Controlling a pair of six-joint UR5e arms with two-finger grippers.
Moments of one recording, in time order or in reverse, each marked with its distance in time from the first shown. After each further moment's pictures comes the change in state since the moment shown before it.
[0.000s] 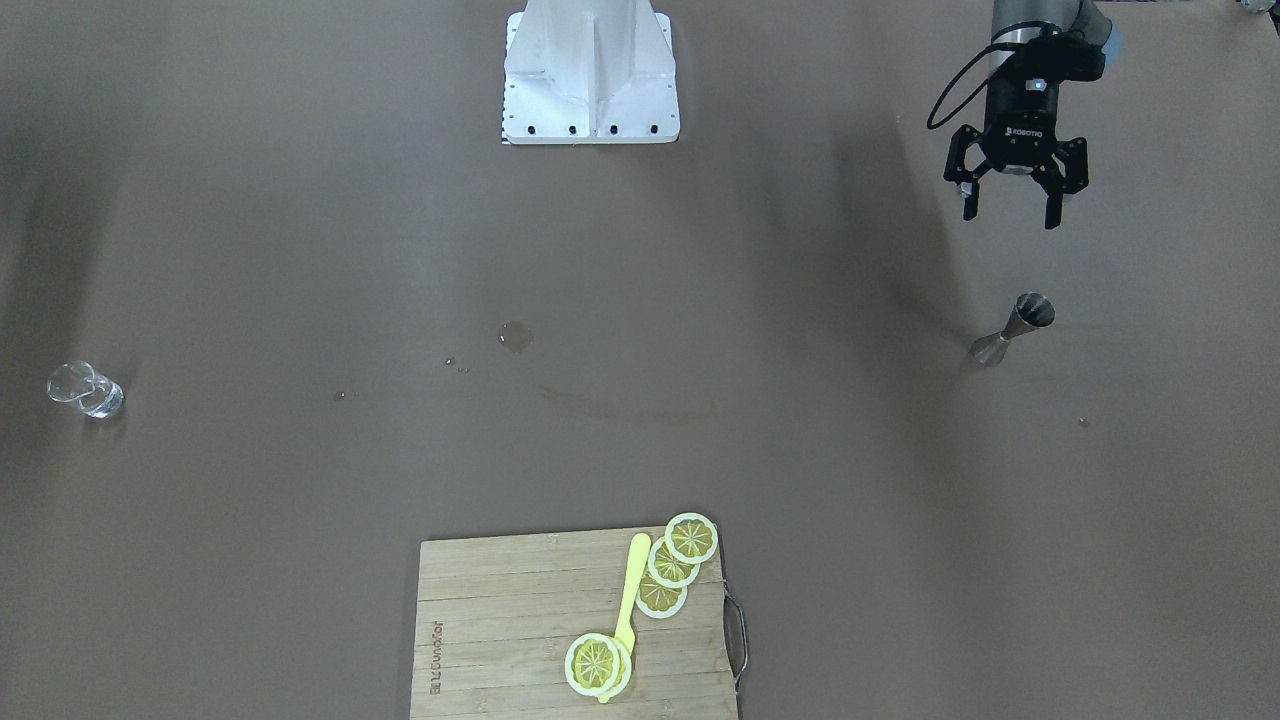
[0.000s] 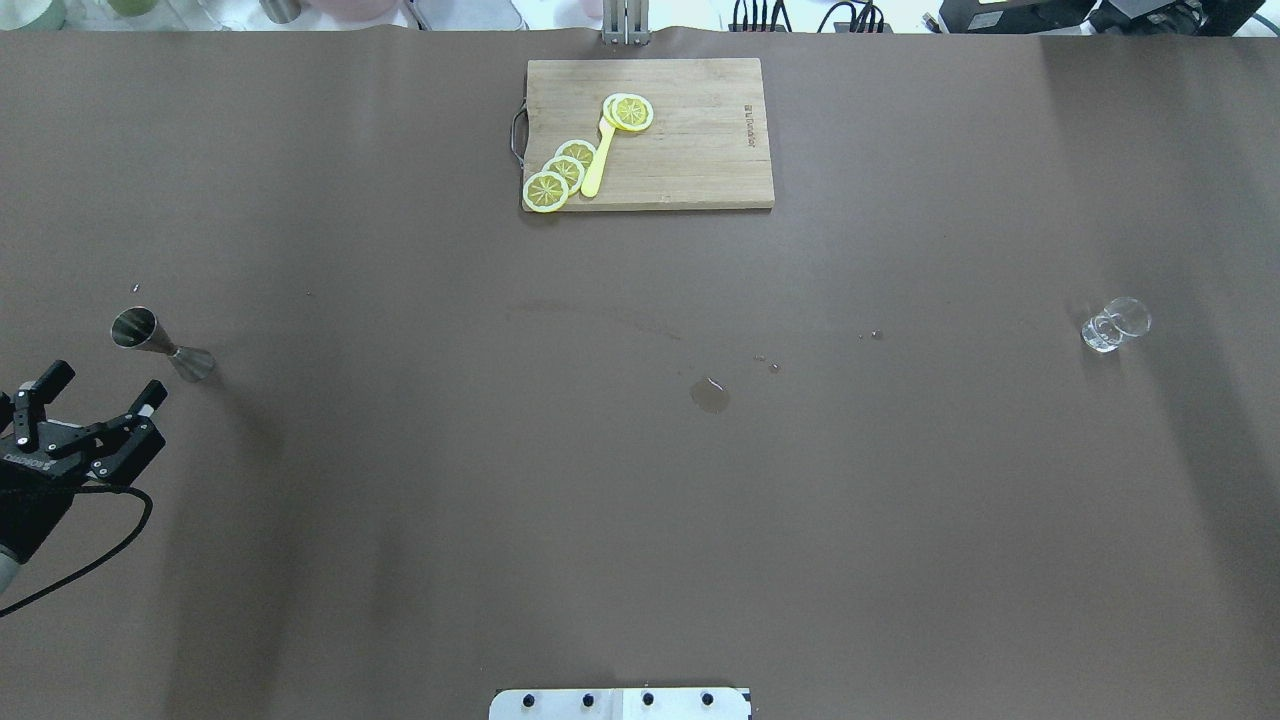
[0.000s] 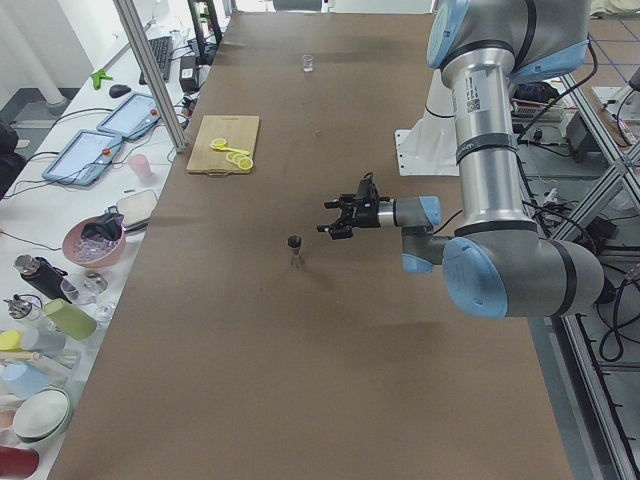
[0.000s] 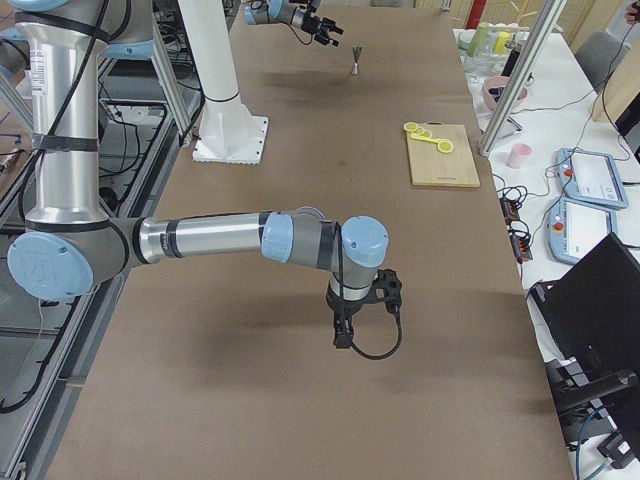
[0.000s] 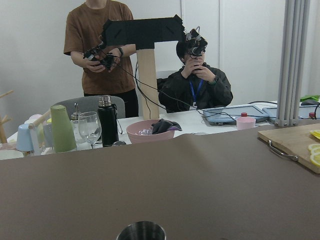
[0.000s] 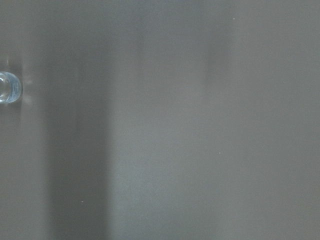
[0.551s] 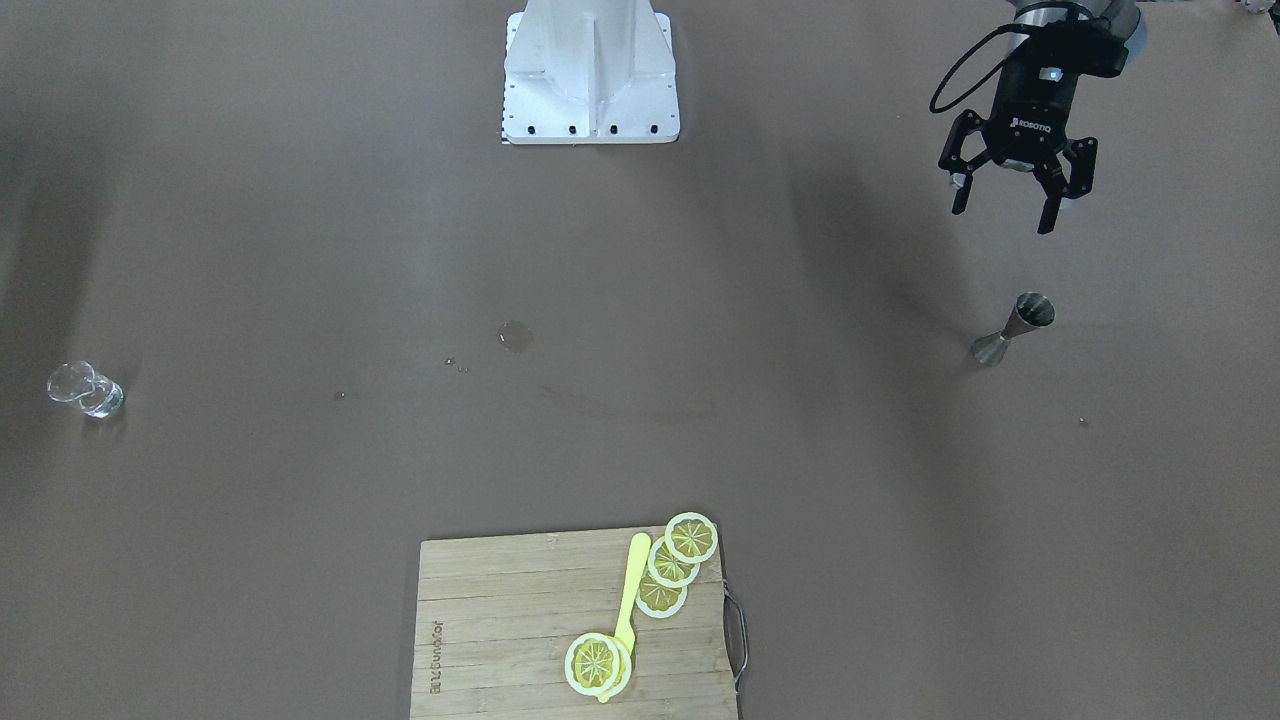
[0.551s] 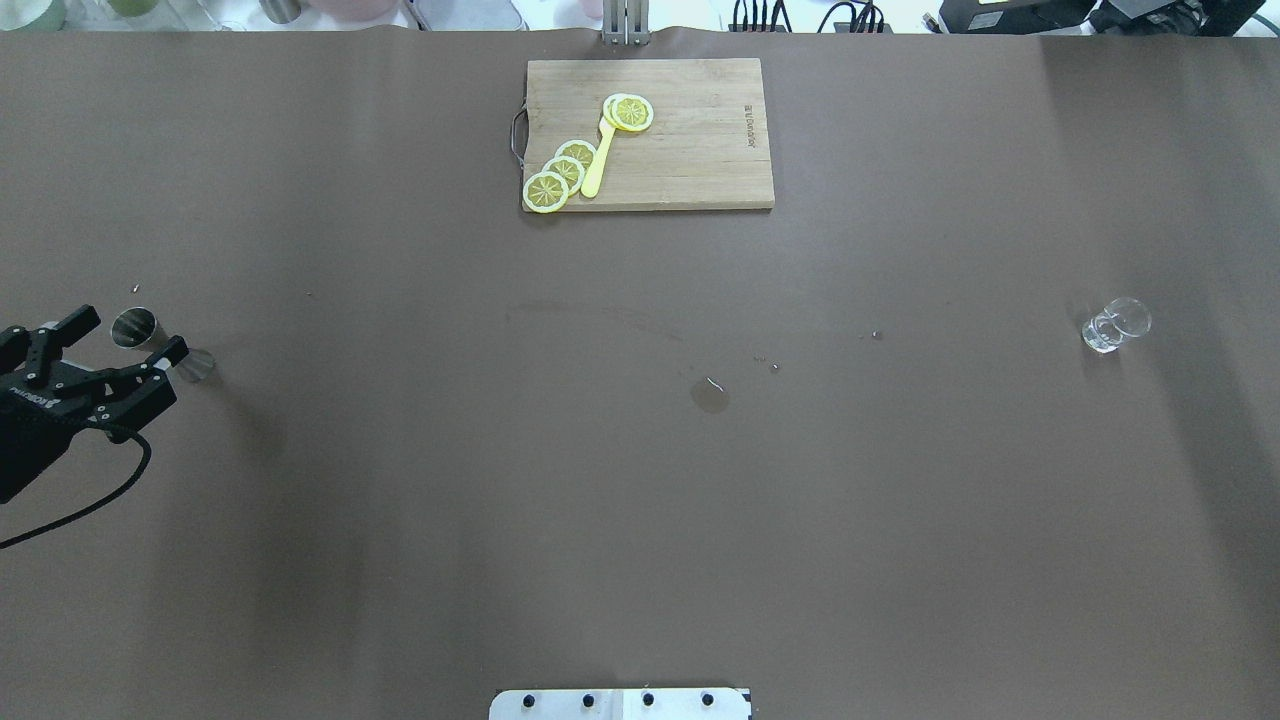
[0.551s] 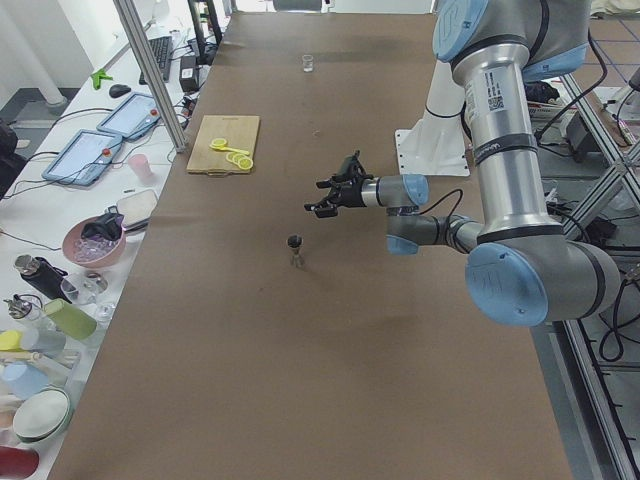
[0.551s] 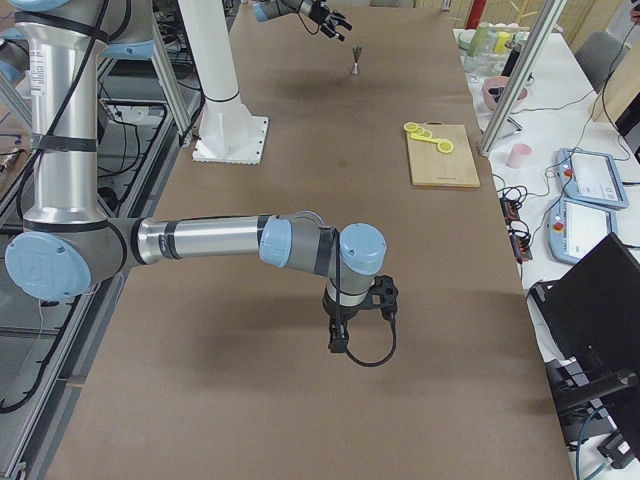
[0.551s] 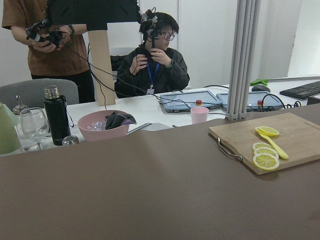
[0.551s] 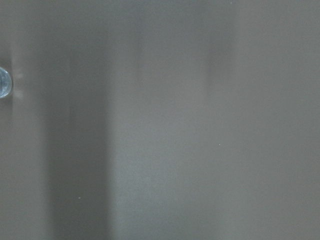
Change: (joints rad) left arm -0.240 -0.056 -0.085 0.065 -0.384 0.100; right arm 0.000 -0.005 -0.036 0.002 0.026 0.005
